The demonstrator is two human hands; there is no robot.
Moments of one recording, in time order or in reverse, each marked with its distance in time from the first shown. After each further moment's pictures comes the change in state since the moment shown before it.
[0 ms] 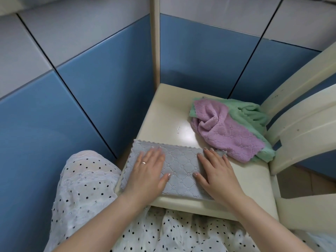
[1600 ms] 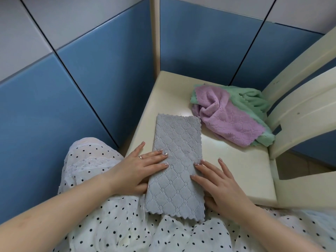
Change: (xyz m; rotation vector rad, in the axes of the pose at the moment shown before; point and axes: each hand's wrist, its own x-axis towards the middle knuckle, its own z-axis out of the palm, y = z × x) left_hand -0.021 -0.063 0.011 0.031 -0.021 0.582; right_hand -0.067 0.001 0.012 0.106 0.108 -0.450
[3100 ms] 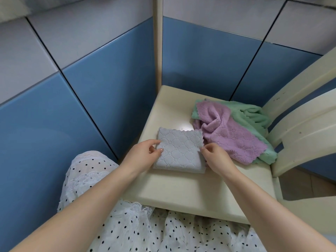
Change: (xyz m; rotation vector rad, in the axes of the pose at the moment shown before) left_hand 0.068 -0.017 -0.038 -0.682 0.209 -0.859; right_hand 0.122 0.041 -0.028 0.665 -0.069 1.009
